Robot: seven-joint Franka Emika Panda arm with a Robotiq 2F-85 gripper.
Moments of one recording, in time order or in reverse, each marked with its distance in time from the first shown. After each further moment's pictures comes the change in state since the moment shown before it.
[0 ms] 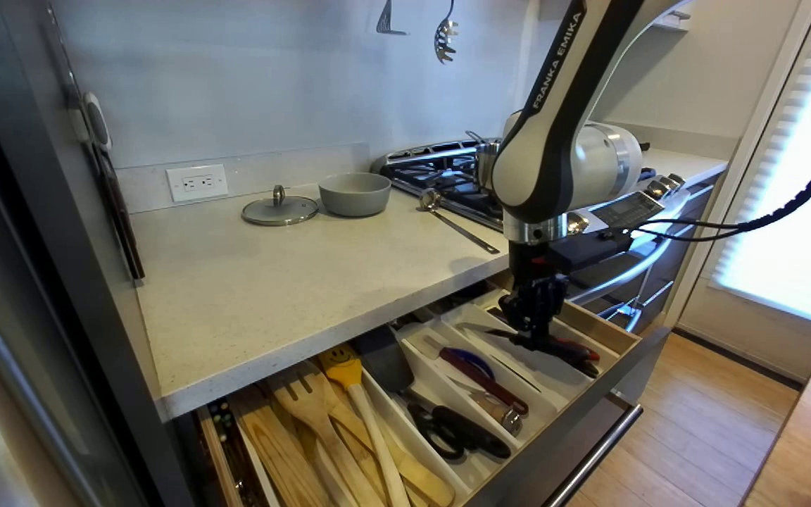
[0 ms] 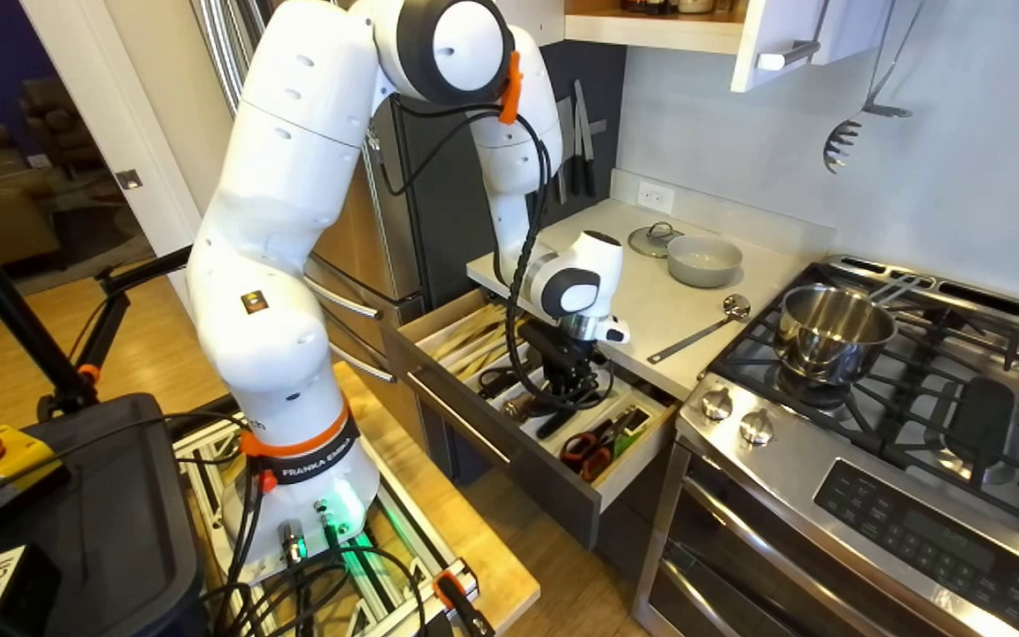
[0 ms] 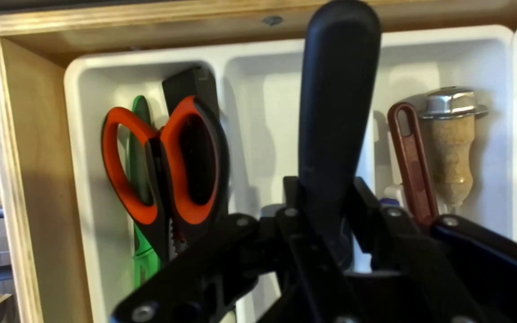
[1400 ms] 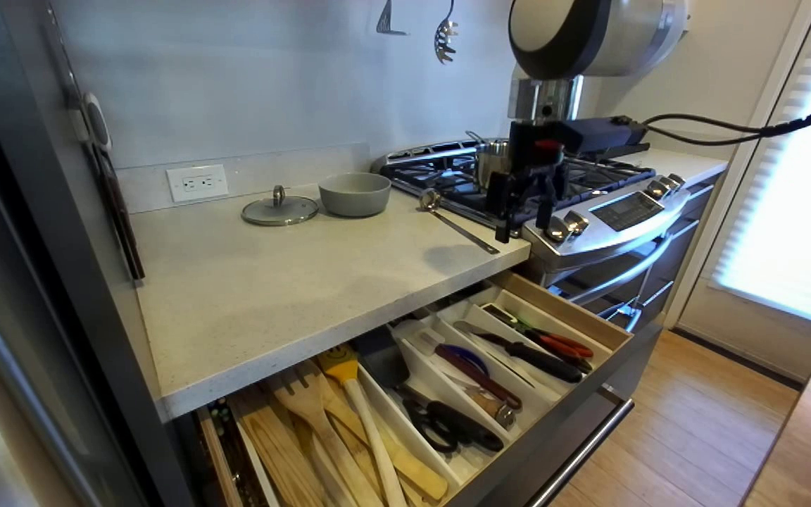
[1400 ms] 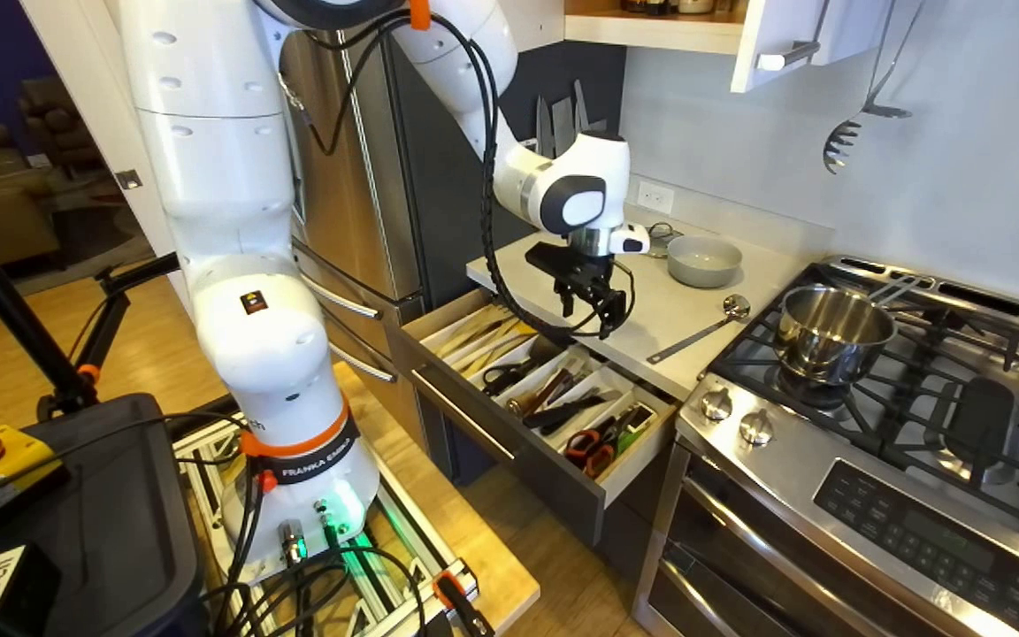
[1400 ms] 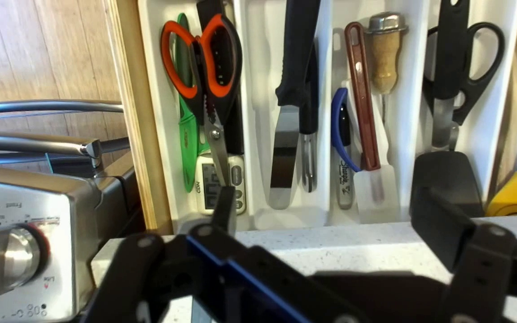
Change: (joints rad) arm -0.003 -0.406 0.010 -0.067 -0.004 -0.126 -0.012
